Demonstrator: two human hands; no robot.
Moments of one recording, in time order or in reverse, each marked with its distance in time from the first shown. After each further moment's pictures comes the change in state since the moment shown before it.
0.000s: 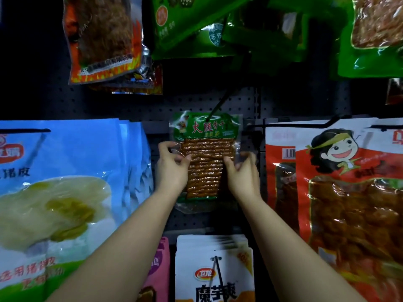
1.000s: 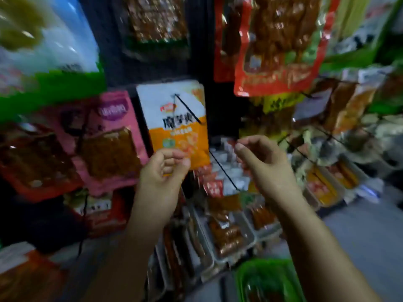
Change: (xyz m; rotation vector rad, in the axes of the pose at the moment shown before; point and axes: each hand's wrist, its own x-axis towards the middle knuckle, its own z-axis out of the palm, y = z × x) left_hand -0.306 -0.020 -0.137 -0.328 -0.629 -0.301; right_hand -0.327 0.046 -0.141 0.071 -0.079 0.243
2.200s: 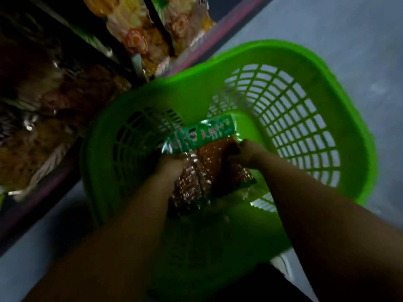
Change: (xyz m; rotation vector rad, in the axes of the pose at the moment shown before) left_hand -0.307 -0.795 0.445 0.391 -0.516 -1.244; right_hand -0.312 0.902 -0.147 -0.730 -0.530 1.246
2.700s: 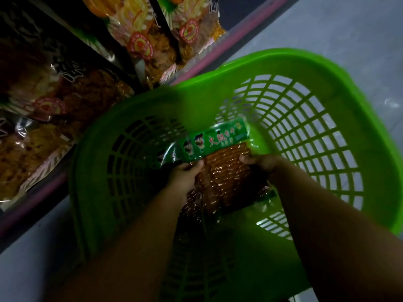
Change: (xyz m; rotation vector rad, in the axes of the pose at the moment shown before) left_hand 0.018 -0.008 0.024 -0.137 -0.111 -0.038; right_hand 0.031 0.031 0.001 0.871 -0.180 0.198
